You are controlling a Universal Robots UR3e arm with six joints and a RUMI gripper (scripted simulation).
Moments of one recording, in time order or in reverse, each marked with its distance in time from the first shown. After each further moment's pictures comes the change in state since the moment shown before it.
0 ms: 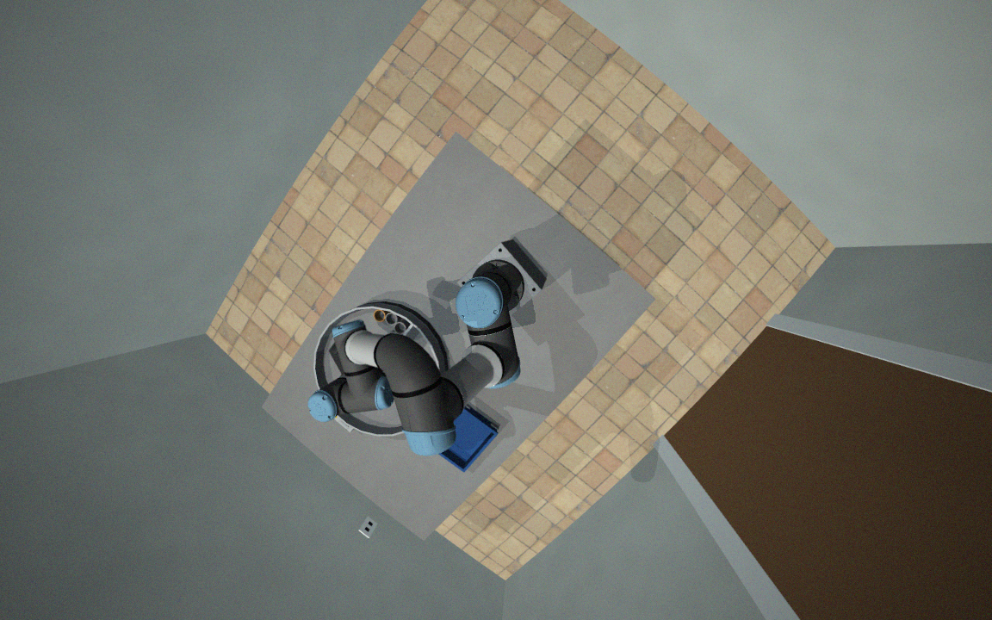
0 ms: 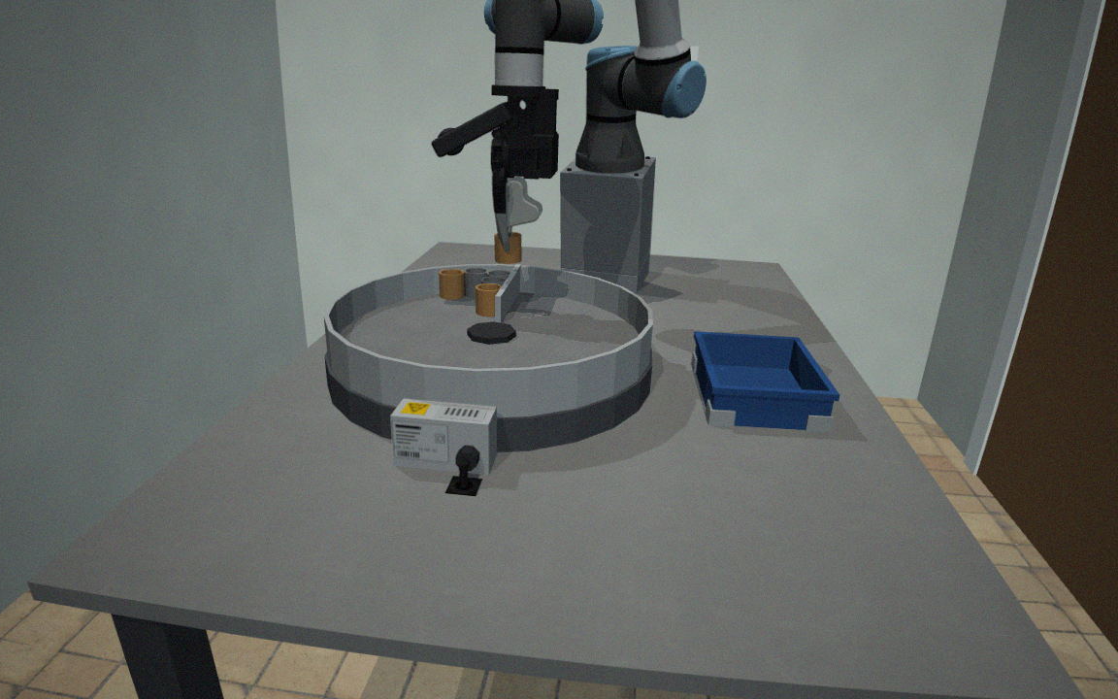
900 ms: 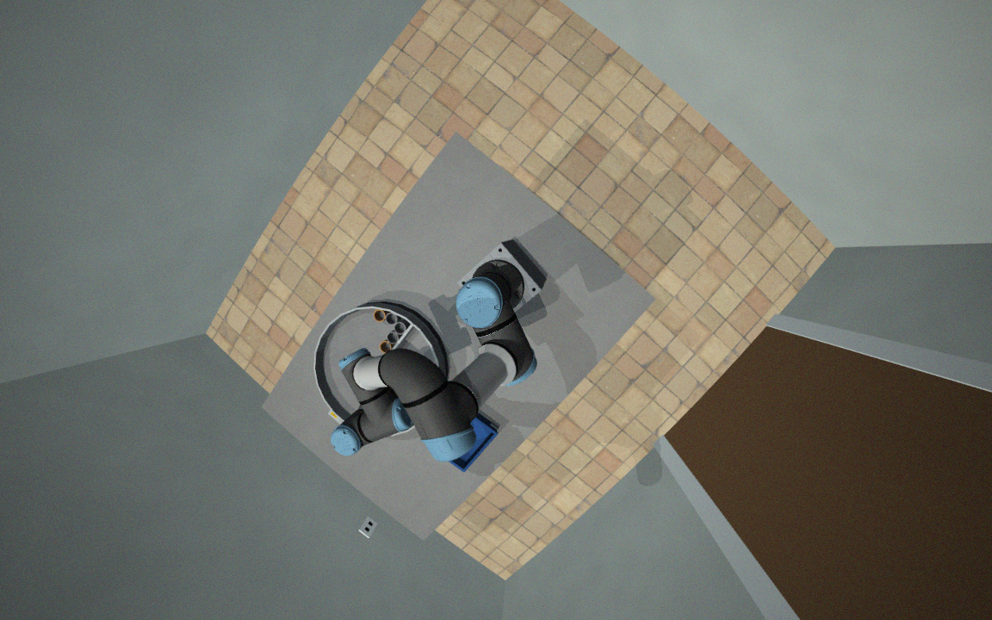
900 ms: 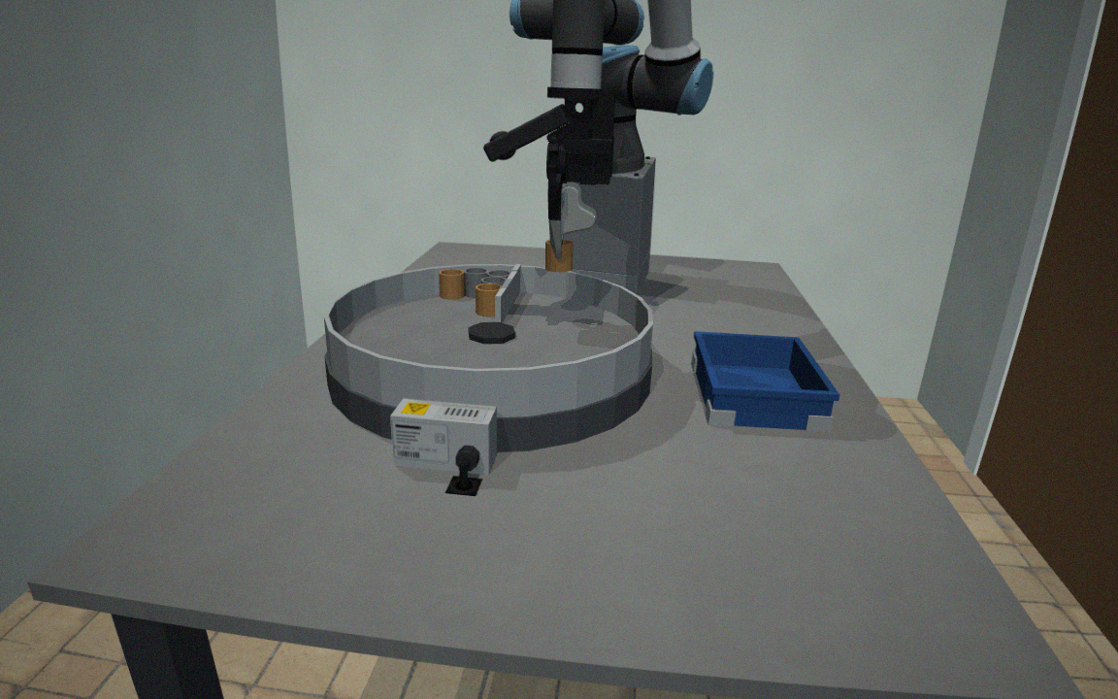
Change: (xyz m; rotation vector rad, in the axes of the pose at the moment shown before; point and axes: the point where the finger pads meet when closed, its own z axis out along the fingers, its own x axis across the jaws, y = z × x) arm -0.027 0.077 0.000 0.000 -0.001 -0.001
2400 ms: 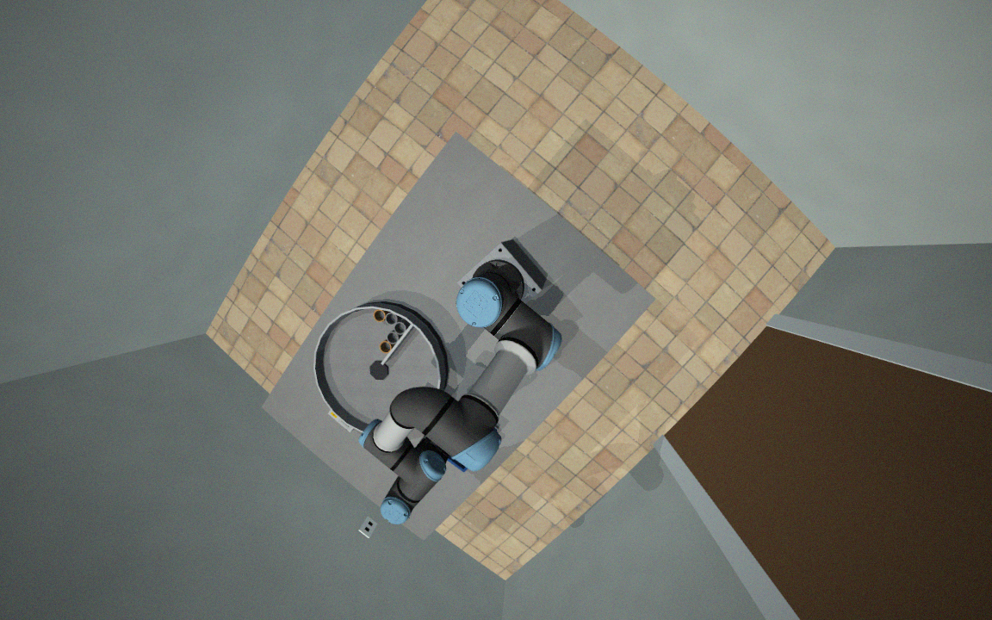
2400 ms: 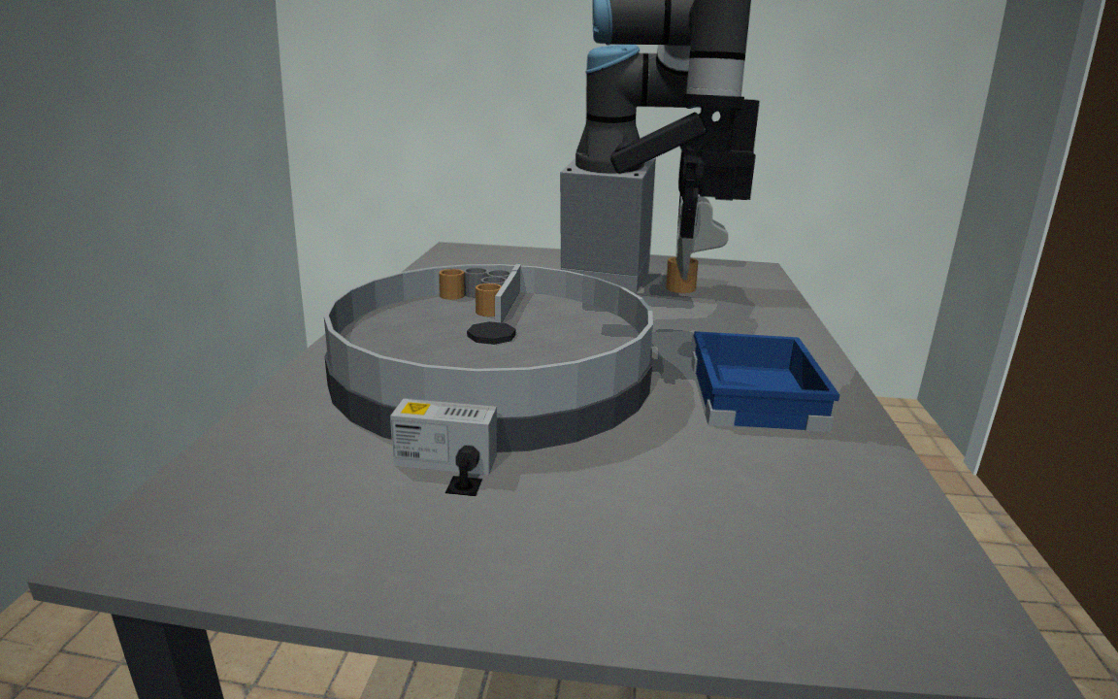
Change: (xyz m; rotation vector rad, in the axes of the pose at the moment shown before) arm -0.059 0.166 0.001 0.001 -0.002 0.000
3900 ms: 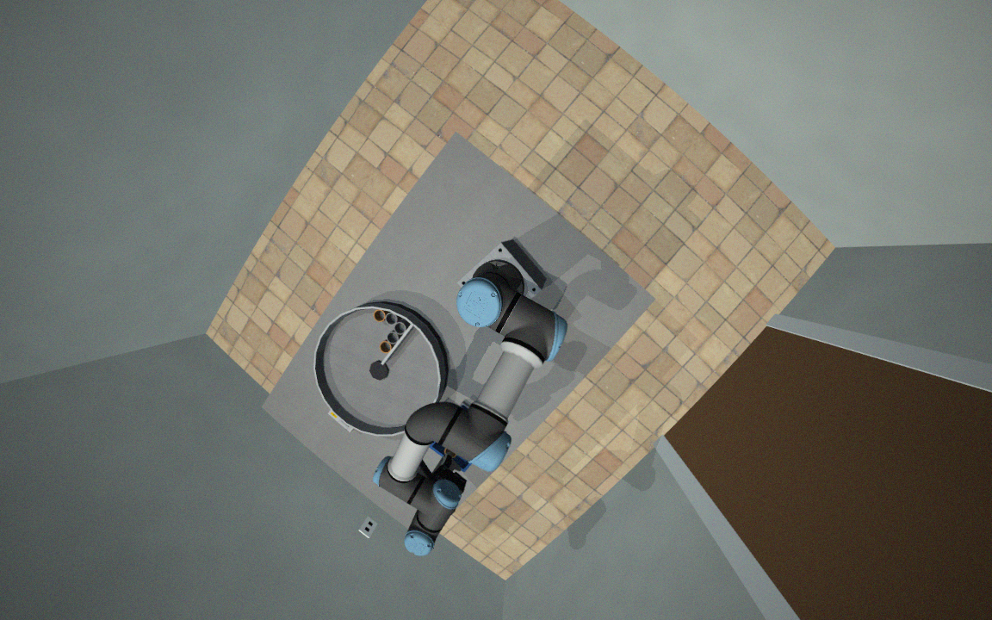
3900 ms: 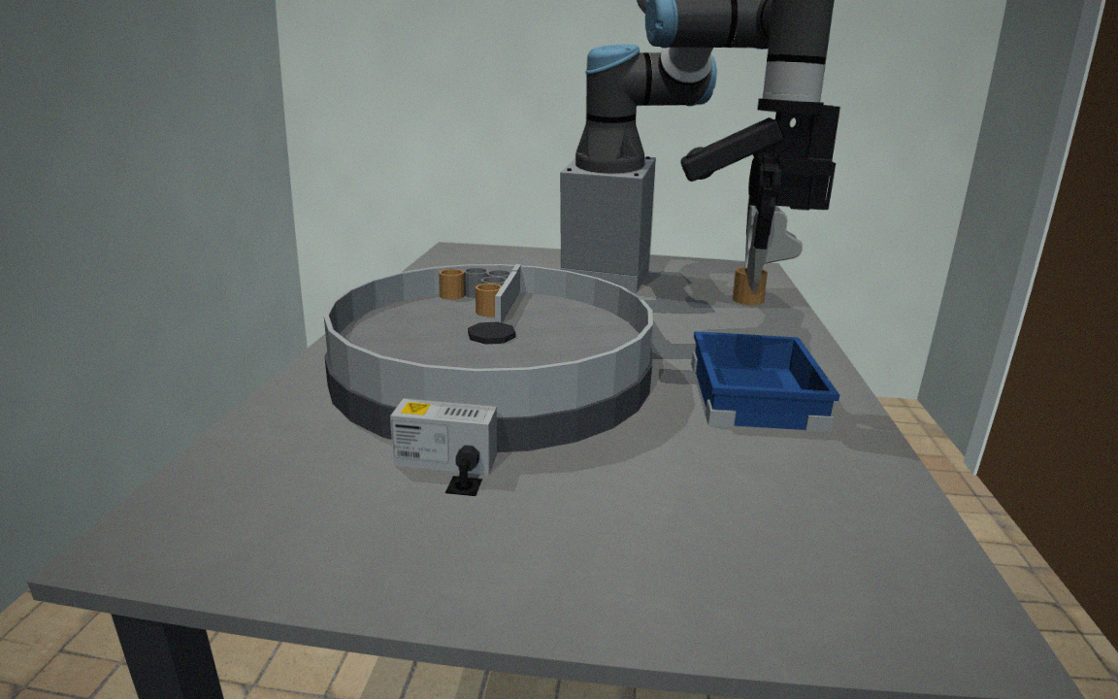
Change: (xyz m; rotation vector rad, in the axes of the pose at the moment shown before) arm -0.030 0.083 0.001 0.002 0.003 0.001
